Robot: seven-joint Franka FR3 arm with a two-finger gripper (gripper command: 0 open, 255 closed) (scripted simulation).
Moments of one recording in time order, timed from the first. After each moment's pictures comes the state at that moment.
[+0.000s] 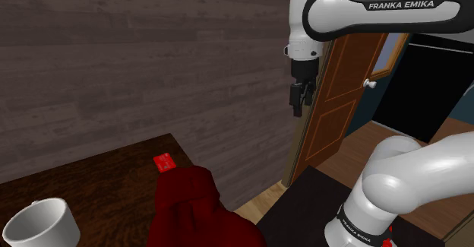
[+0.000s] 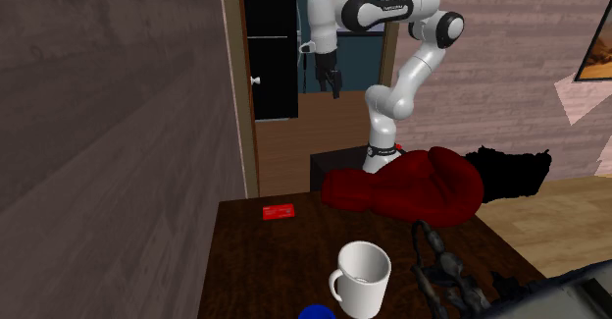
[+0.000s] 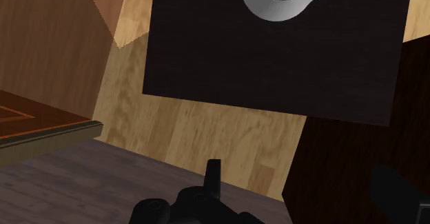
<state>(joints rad) -0.02 -0.78 0.05 -2.44 -0.04 1.47 -0.10</state>
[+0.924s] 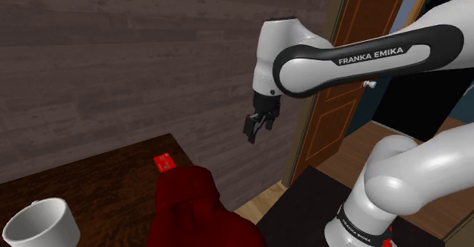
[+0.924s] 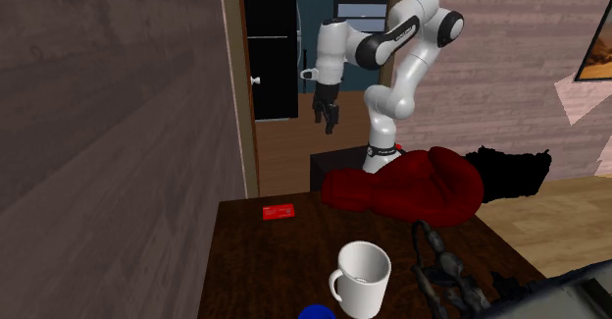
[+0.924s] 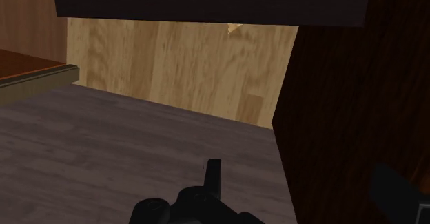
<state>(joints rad) 0.04 -0.69 0.28 -2.62 0.11 1.98 0.19</state>
